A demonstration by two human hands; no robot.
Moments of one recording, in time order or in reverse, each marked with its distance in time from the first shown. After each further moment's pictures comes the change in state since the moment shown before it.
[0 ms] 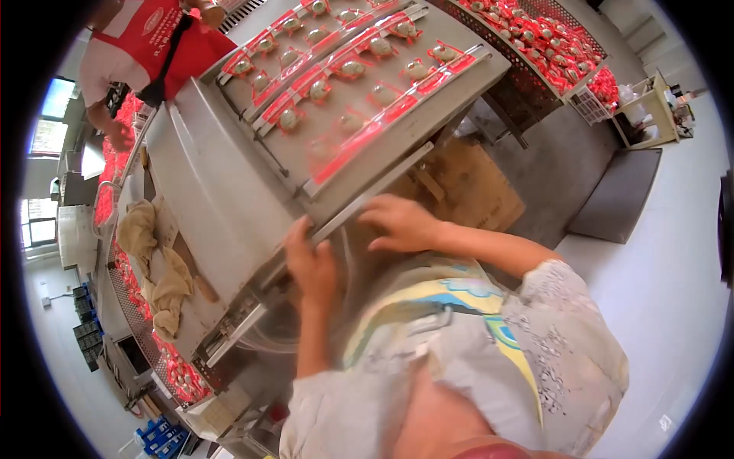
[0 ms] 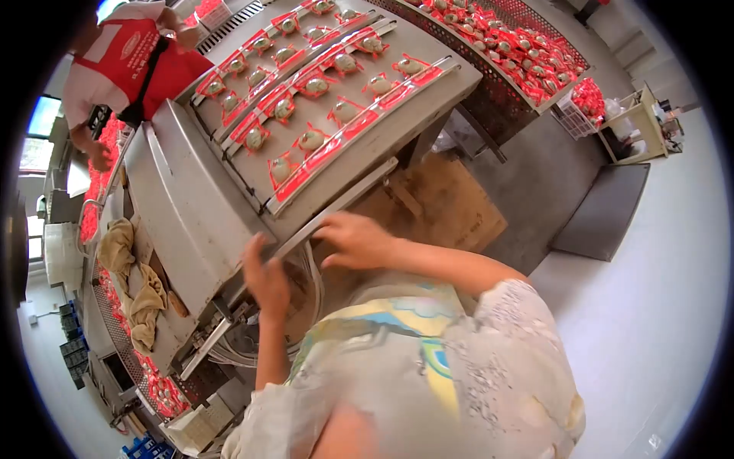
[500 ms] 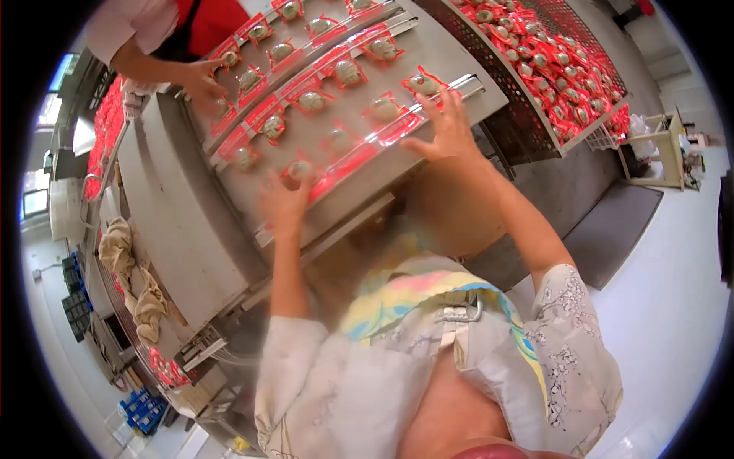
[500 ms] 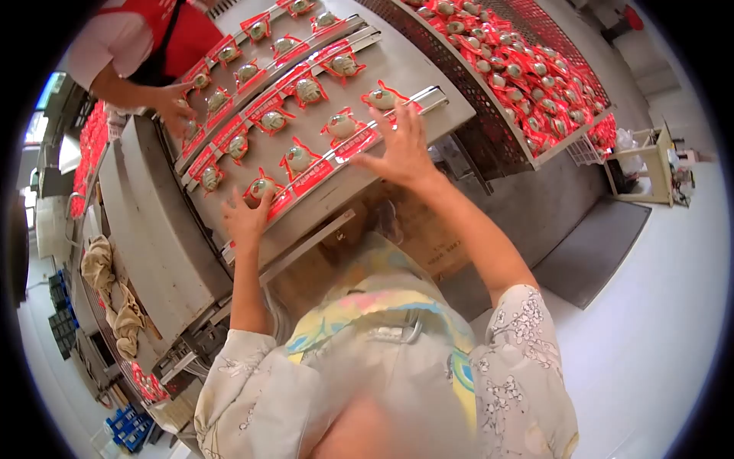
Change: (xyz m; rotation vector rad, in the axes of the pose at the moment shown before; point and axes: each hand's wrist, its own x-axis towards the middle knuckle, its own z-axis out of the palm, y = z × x) left_hand 0.178 -0.016 0.176 0.578 -0.153 -0.570; right_hand 0.040 0.225 -0.202 -0.557 0.281 0.357
